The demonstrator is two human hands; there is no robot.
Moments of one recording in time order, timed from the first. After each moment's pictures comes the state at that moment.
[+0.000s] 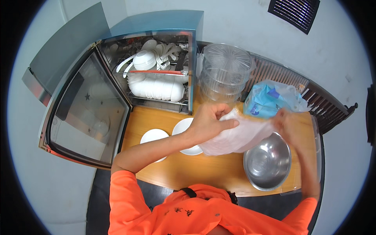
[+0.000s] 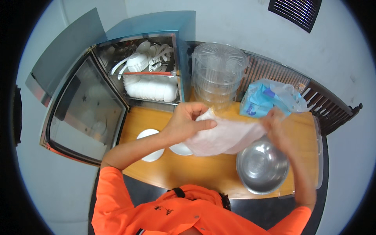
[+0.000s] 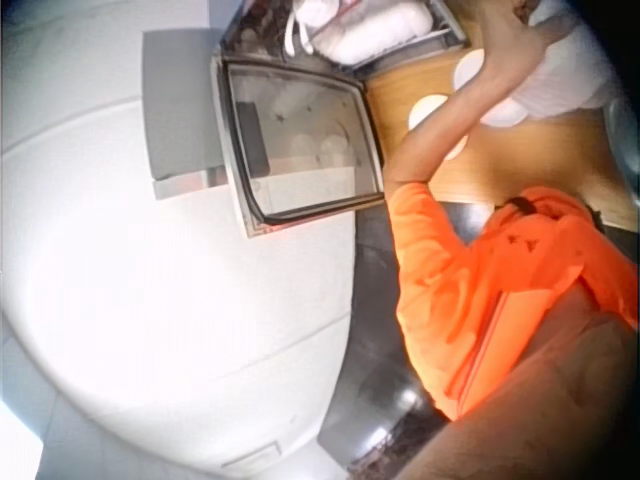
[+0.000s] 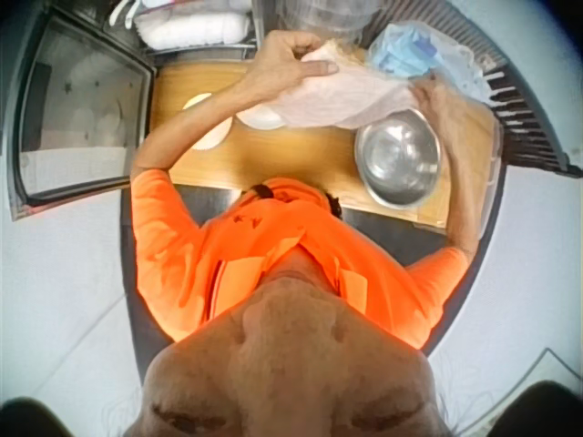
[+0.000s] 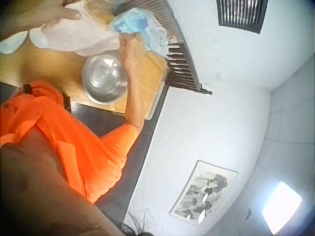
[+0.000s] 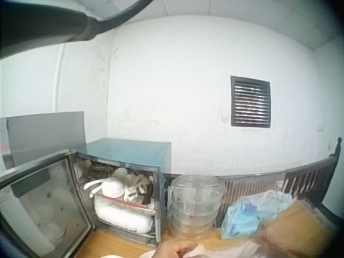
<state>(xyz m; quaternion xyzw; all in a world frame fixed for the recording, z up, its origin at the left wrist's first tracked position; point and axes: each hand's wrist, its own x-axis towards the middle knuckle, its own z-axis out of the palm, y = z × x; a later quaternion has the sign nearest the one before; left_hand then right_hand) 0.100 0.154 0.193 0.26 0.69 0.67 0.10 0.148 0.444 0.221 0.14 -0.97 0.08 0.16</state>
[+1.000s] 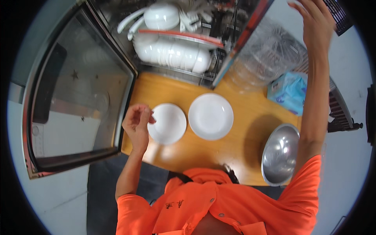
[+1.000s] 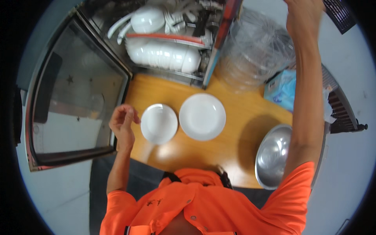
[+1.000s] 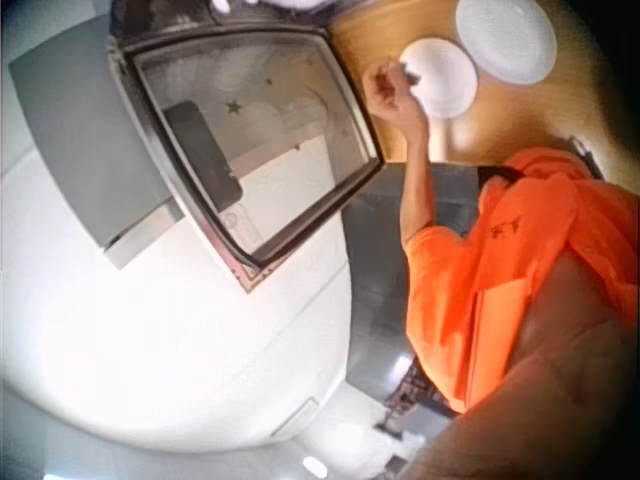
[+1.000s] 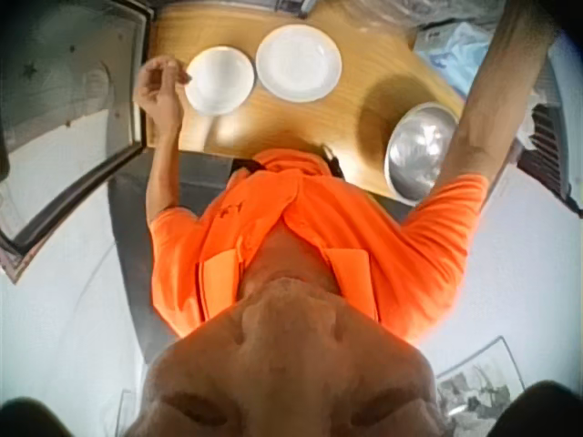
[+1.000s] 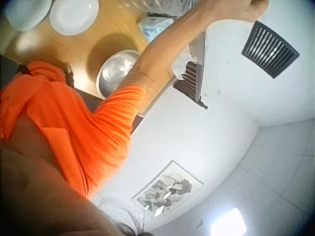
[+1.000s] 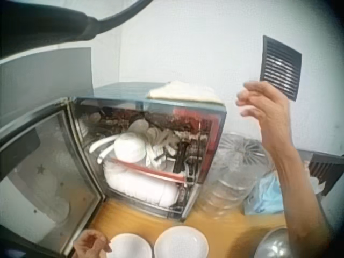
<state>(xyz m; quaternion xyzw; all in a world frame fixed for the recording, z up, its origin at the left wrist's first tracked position) 0.128 -0.057 0.070 -0.09 0.64 0.72 -0.25 -0.078 0.241 0.307 0.25 -0.65 0.63 0.33</state>
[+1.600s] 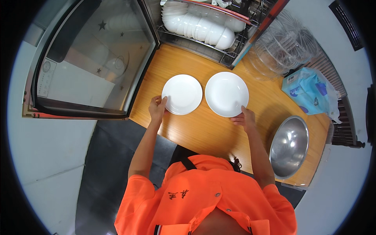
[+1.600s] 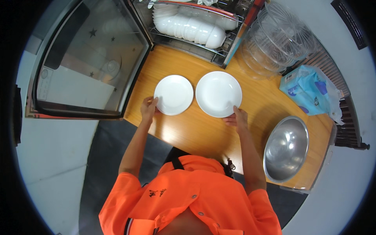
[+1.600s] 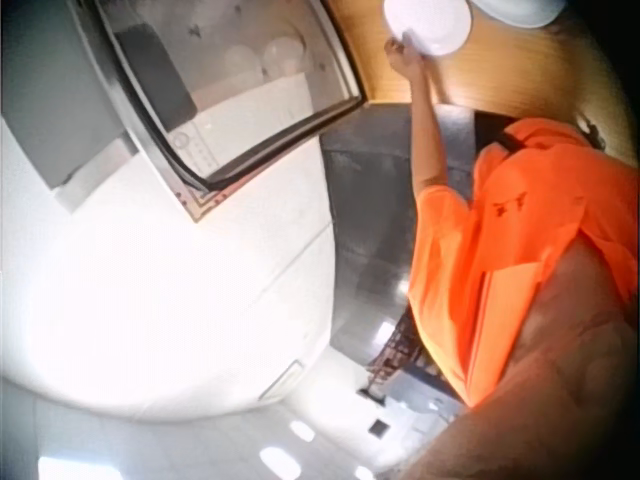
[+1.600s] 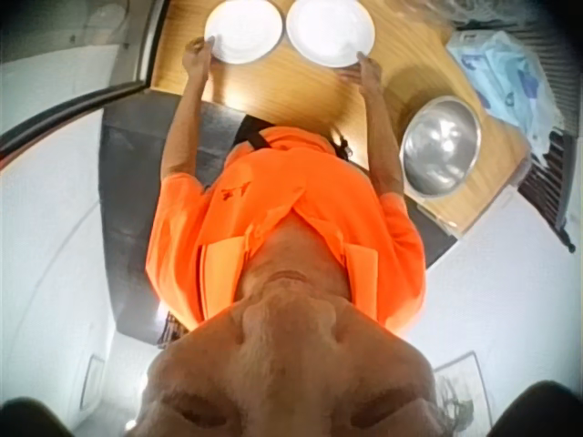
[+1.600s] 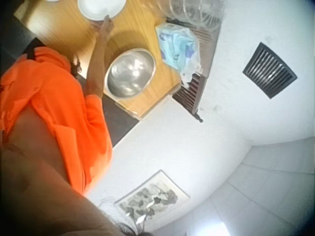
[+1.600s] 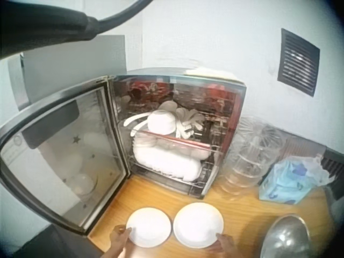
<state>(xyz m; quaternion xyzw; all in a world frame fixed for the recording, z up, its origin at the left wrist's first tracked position) 0.170 -0.091 -0.113 -0.38 0.71 0.59 -0.10 0.103 0.285 -0.094 -0.26 -0.65 0.67 -0.23</state>
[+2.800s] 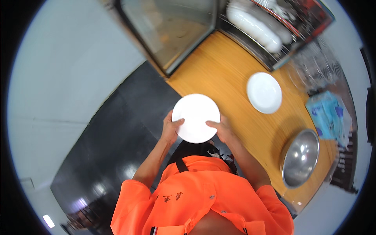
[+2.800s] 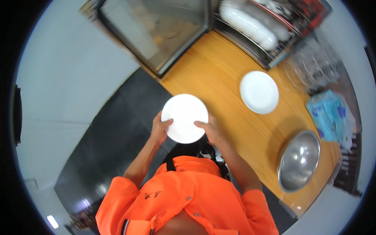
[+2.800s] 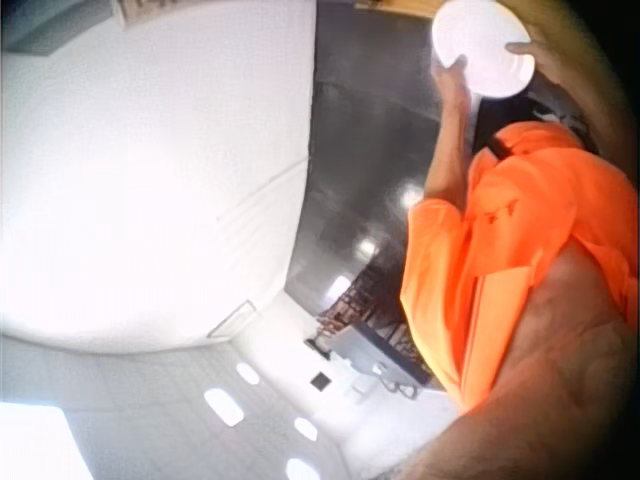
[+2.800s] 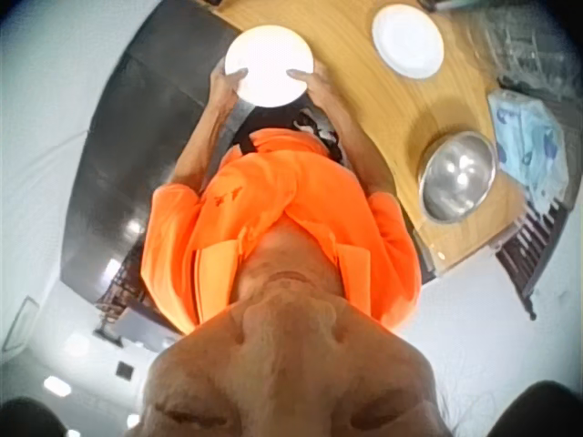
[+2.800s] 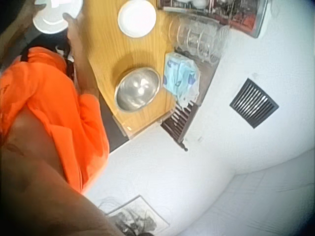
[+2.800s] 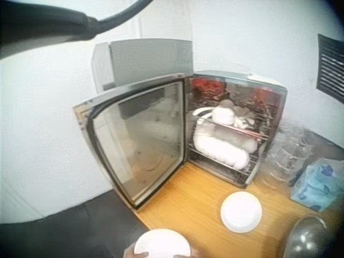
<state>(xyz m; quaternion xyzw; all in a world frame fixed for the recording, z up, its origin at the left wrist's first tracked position) 0.398 -0.070 -0.064 -0.32 0.43 0.83 -0.14 0.278 0.106 -0.066 0.05 -0.50 0.75 -0.43</state>
